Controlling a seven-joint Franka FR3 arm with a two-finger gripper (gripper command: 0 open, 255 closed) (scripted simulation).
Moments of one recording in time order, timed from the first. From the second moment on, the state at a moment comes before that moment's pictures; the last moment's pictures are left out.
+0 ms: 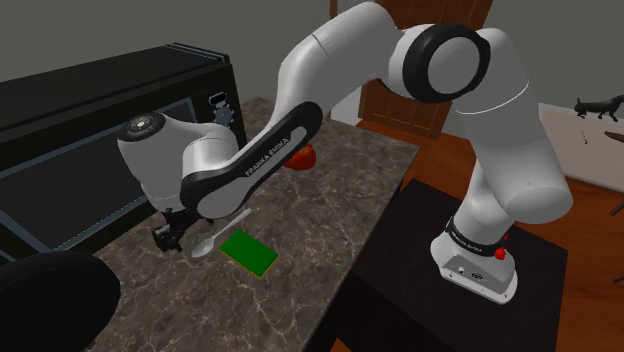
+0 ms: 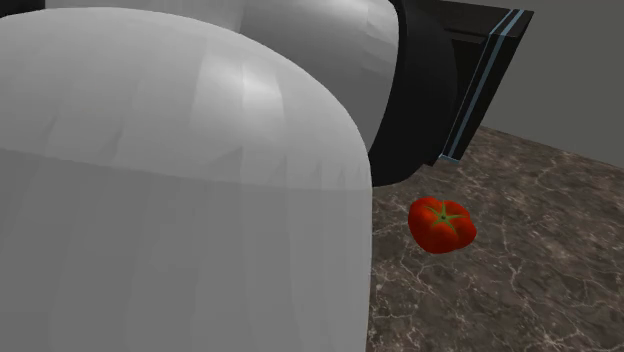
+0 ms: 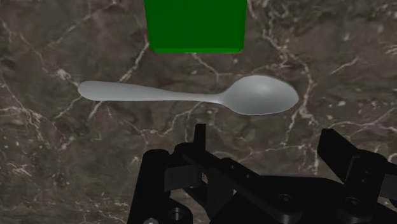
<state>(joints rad) 0.49 0.66 0.40 -1.53 -0.46 2.20 0.95</state>
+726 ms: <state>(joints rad) 0.51 0.73 0.38 -1.52 -0.49 2.26 0.98</state>
